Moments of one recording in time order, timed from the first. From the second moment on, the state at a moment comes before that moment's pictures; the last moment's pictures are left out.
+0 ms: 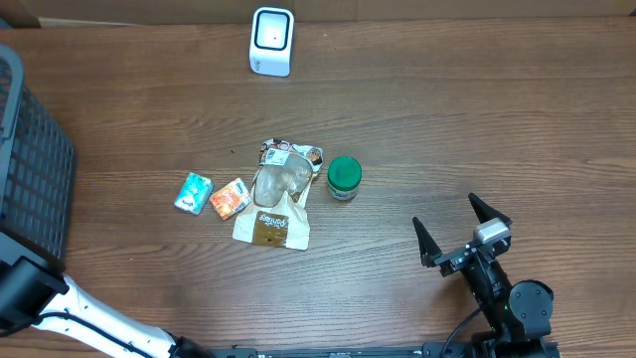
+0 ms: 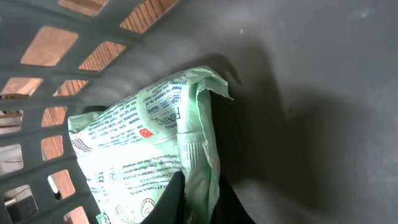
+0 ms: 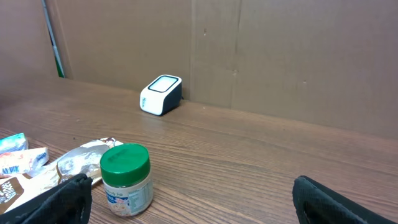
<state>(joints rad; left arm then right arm) 0.91 2.25 1.80 -0.94 -0.51 -0.12 0.13 0.01 0.02 -0.01 -0.27 -0.03</state>
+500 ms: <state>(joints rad) 0.69 1.86 1.78 -0.81 -0.36 -0.15 0.13 0.01 0.02 -0.01 -0.27 -0.03</state>
